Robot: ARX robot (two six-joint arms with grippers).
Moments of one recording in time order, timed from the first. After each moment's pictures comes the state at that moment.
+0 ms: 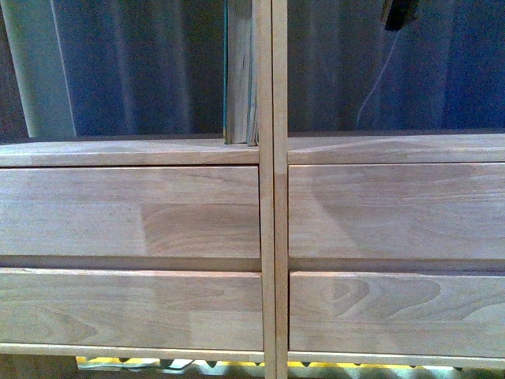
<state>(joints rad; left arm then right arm) -0.37 1.53 1.22 0.96 0.56 -0.97 0.37 1.39 0.93 1.07 -0.35 1.34</state>
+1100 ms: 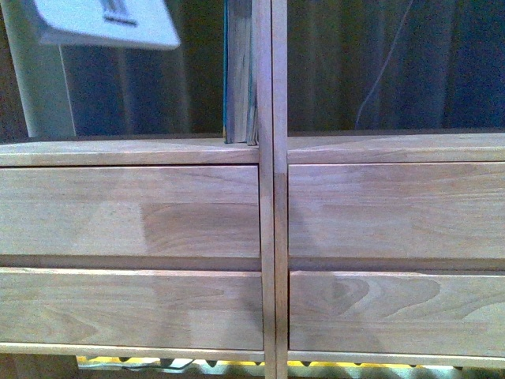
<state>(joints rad) -0.11 1.44 1.18 0.67 0.29 -0.27 -0.13 1.24 0.91 0.91 -0.50 1.23</state>
